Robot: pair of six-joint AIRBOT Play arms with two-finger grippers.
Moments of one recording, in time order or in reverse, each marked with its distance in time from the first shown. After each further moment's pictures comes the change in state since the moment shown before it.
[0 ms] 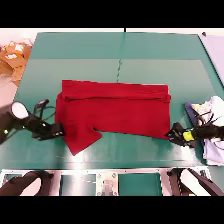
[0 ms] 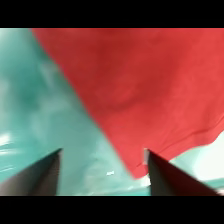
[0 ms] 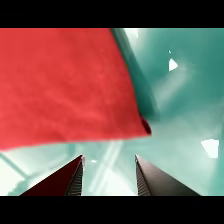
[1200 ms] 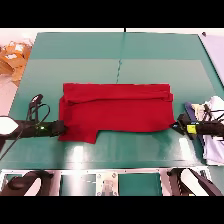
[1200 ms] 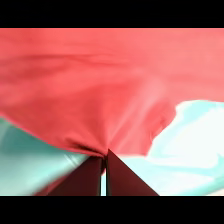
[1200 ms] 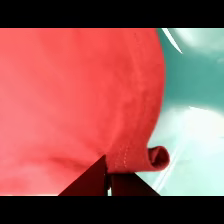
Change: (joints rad) left arm -0.003 0.301 -0.064 -0.211 0.084 0.097; right arm -0.089 0.034 0.076 0.144 -0.063 -0.109
